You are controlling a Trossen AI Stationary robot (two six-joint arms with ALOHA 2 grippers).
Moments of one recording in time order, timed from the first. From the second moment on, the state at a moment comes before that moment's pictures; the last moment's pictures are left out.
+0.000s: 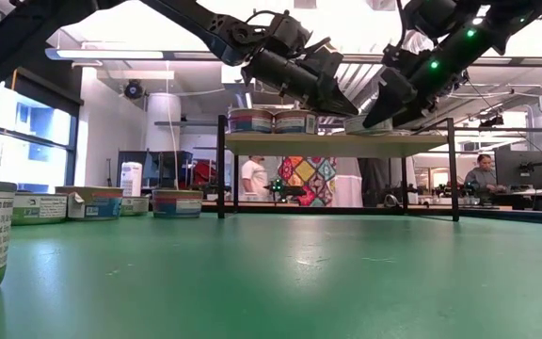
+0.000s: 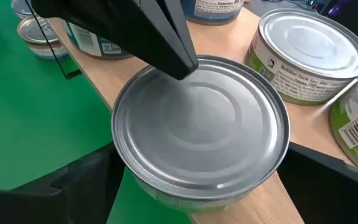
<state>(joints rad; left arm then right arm) 0.39 2.15 1.73 -0.08 0.24 -0.02 -0.39 1.06 0.67 -0.22 0.31 0.08</state>
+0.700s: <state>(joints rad) 0.38 2.11 1.72 -0.08 0.23 0.00 -0.42 1.07 0.67 -0.10 0.24 0.18</state>
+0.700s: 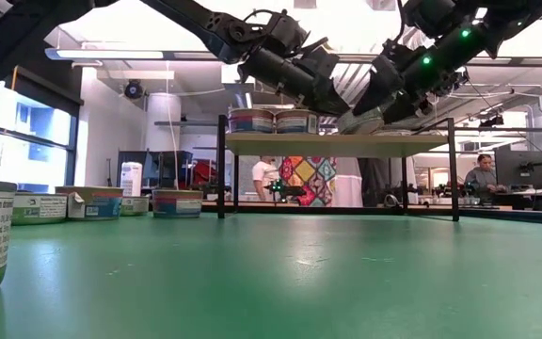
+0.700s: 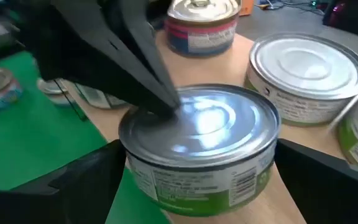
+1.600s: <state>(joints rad) 0.38 2.05 1.72 -0.13 0.20 0.03 -0.36 1.00 0.67 -0.14 0.44 0.20</state>
